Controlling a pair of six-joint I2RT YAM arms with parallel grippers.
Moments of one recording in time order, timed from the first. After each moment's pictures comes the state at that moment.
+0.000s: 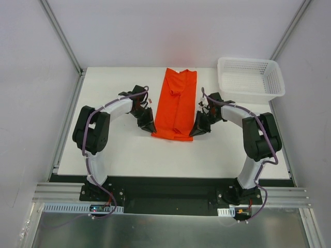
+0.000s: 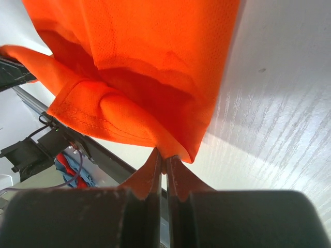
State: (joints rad) left arm -0.38 1.91 1.32 -0.74 0.52 -0.57; right arm 0.31 1.83 1.14 -0.61 -0.61 0.44
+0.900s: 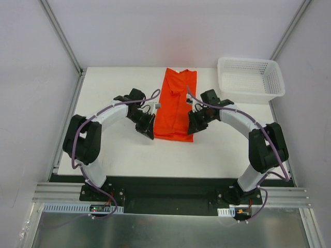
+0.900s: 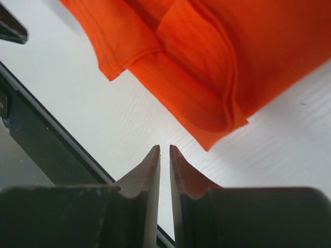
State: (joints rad) left arm -0.39 1.73 1.20 -0.79 0.68 -0.01; right arm 0.41 1.67 1.16 -0.66 -0.53 0.01
